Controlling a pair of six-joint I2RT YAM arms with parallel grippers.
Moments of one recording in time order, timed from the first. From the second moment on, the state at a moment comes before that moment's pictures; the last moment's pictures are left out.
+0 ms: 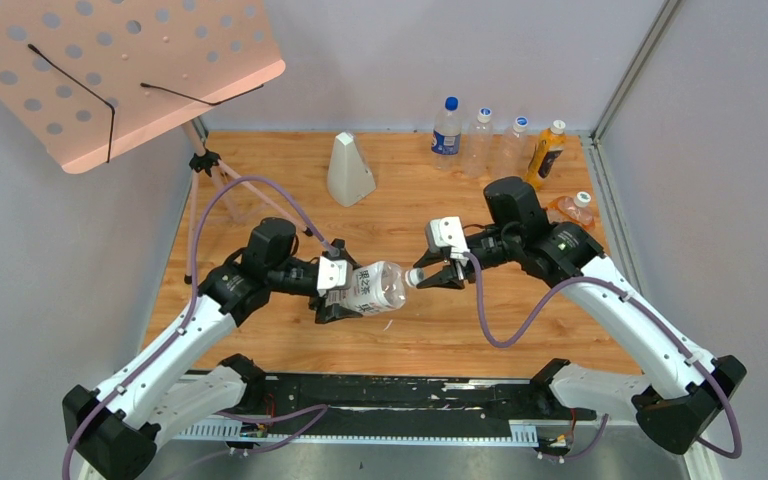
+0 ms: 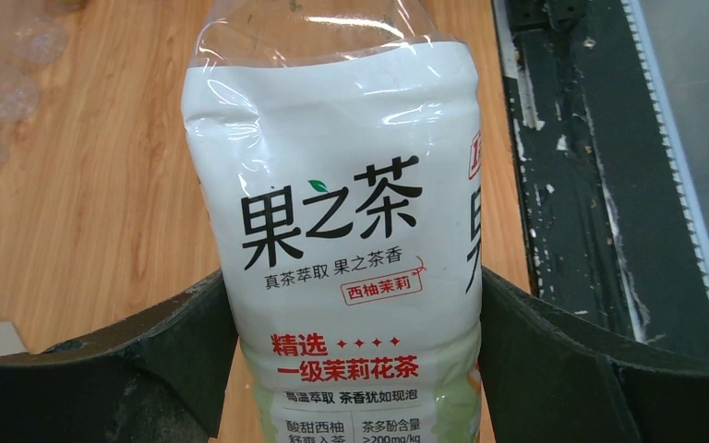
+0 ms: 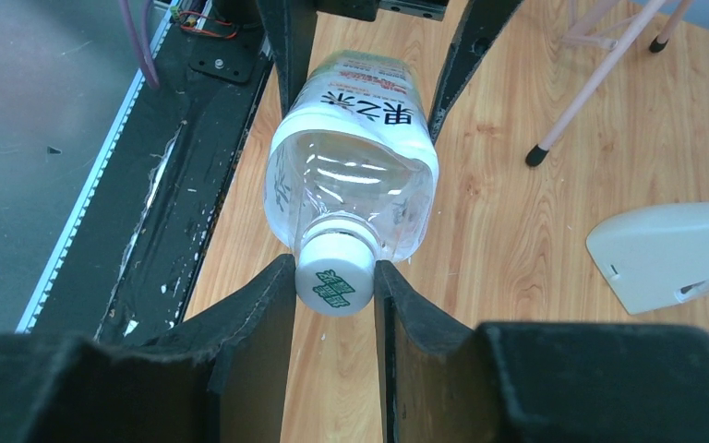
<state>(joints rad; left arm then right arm) -0.59 0.90 0.80 -0.51 0.88 0.68 0.68 1.13 1.22 -0.75 -0.91 -0.80</state>
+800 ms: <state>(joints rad) -0.71 0.81 0.53 0.06 0.37 0.55 0.66 1.23 1.29 -0.54 -0.57 -0.03</state>
